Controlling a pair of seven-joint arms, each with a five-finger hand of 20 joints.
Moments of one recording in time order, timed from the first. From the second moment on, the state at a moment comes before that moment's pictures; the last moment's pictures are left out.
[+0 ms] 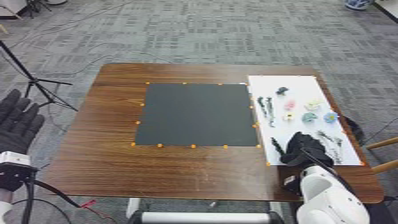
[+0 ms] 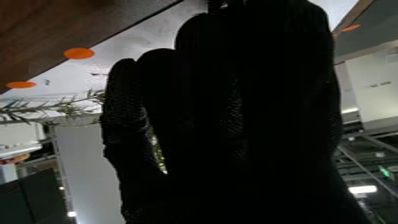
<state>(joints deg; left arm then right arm) 147.4 -52.0 -119.5 -132.1 10.7 16.3 22.9 -114.7 -58.9 79.7 -124.5 -134.2 -4.5 43.7</state>
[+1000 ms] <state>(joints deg) 154.9 -52.5 -123.9 -132.3 5.8 16.3 25.5 -93.7 -57.4 59.2 -117.5 -102.3 21.6 40.7</state>
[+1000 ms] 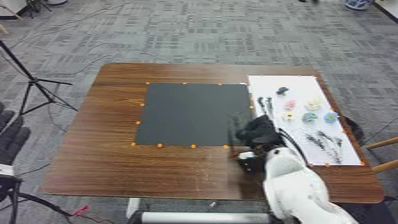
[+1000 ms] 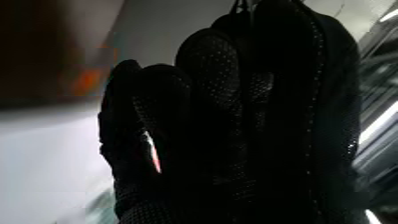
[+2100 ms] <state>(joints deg) 153.3 -49.2 -119.0 -132.0 6.3 18.1 25.5 -62.0 -75.3 21.7 -94.2 -119.5 20.4 38.9</state>
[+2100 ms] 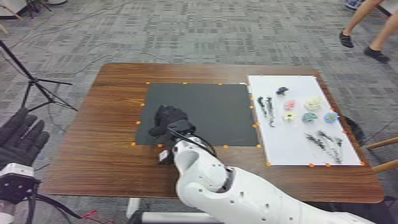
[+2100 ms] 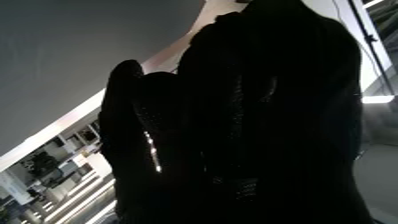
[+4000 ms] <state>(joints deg) 150.8 -49.9 -117.2 -131.6 7.4 18.7 23.7 -75.6 -76.8 41.6 -106.6 -104.1 -19.0 43.2</state>
